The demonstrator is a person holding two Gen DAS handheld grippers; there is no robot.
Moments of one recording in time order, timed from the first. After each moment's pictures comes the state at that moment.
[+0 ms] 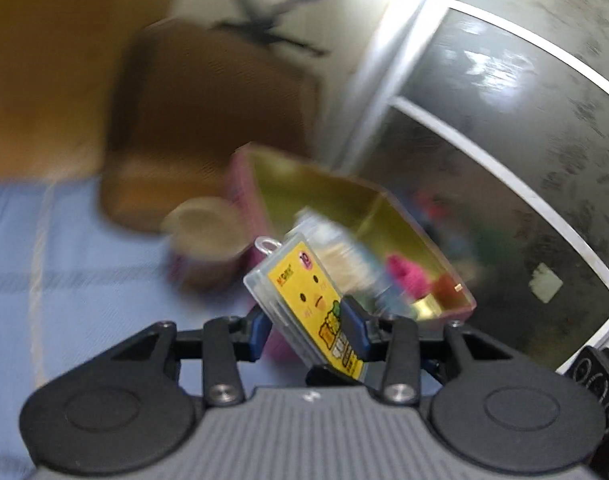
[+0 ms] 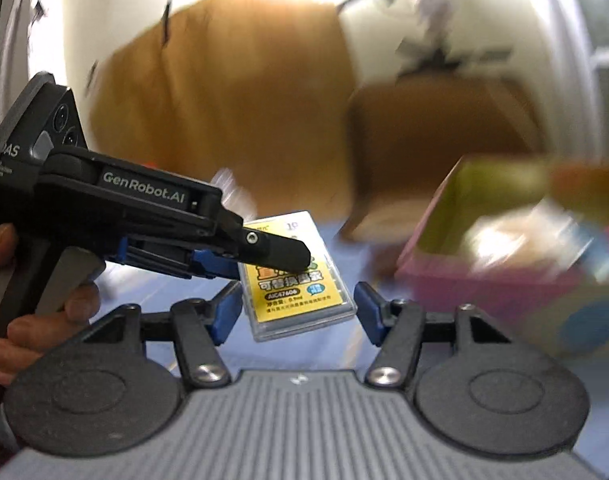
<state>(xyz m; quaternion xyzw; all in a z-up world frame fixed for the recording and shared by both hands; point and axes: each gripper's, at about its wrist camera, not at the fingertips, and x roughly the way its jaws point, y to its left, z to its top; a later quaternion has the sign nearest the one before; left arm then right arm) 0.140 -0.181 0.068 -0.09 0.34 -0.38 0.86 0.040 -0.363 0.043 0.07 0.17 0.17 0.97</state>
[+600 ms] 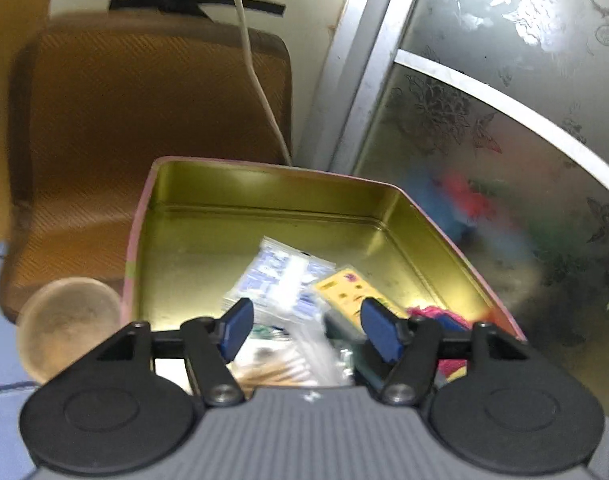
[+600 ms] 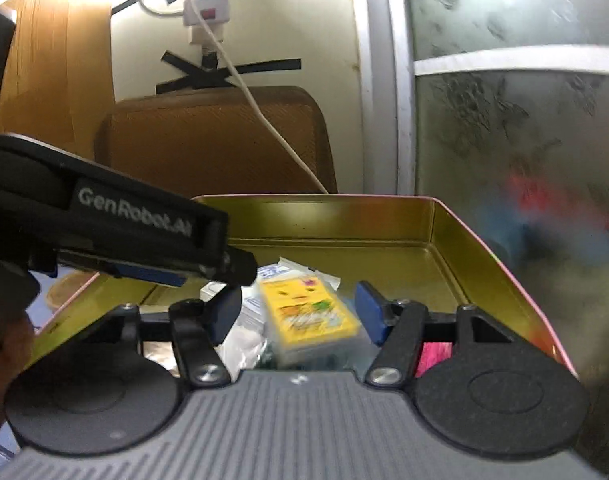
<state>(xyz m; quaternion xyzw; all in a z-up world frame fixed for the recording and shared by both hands) 0.207 -0.330 0.044 -0.01 0.34 -0.33 0.88 0.119 -0.477 0.027 0.05 0.19 -0.05 0.98</state>
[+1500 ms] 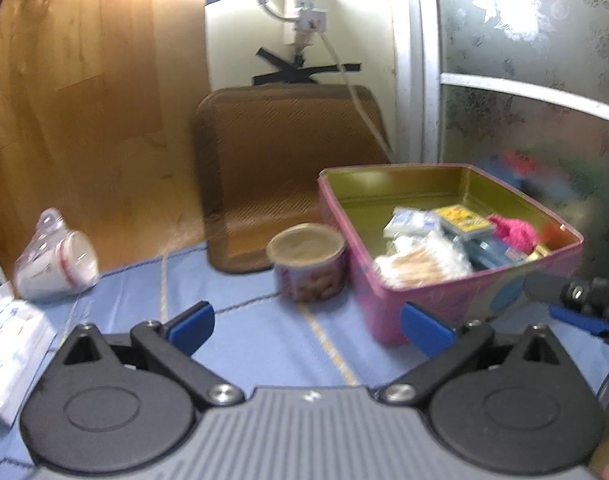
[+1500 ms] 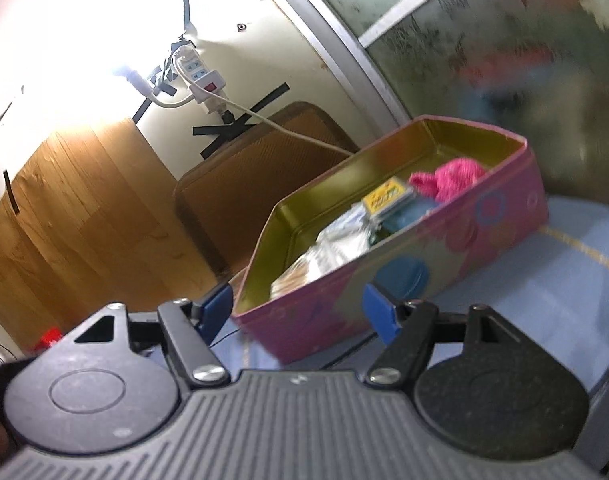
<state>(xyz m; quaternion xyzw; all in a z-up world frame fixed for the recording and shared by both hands) 0.073 -0.179 0.063 0.09 0.26 -0.20 0.94 -0.007 -0.422 0.039 0.31 0.16 -0.03 0.93</state>
